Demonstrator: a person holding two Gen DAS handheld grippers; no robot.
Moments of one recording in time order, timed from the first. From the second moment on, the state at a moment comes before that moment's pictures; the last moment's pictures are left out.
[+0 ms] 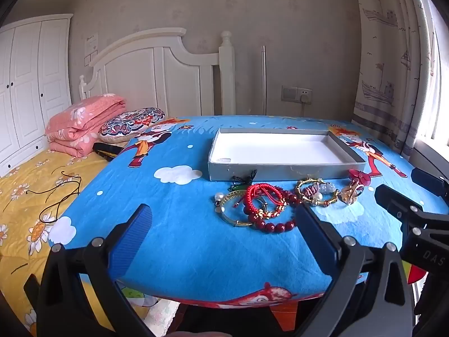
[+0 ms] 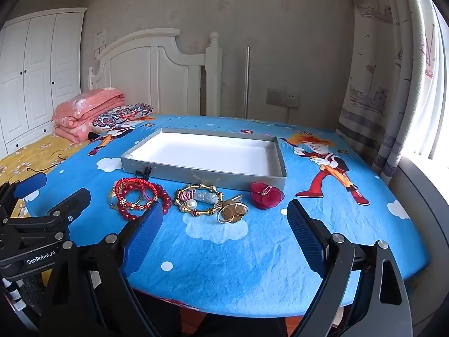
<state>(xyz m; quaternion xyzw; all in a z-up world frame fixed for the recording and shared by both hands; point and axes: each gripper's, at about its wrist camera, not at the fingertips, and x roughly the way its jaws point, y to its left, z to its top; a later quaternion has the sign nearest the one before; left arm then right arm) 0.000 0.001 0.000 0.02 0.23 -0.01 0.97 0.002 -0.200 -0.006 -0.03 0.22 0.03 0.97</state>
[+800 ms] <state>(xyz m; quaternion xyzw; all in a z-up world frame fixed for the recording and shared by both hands) -0.001 0.000 -0.002 0.02 0.24 -0.02 0.97 0.005 -0.202 -0.008 -0.02 0.23 0.03 0.97</state>
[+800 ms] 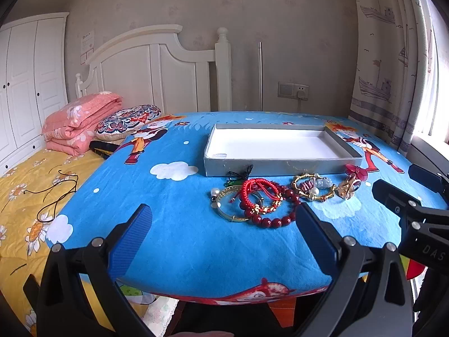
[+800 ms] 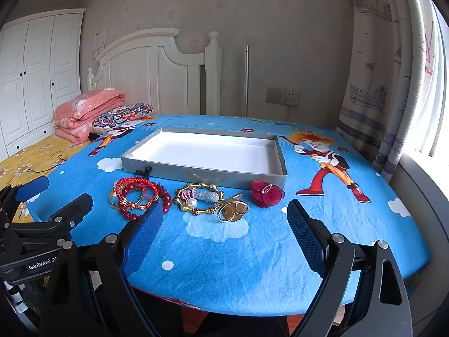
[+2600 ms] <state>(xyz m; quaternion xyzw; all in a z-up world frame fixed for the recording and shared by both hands) -0.003 0.009 -0.007 0.00 0.25 -0.01 0.97 0.000 -0.203 -0.012 -0.02 0.24 0.03 0.97</state>
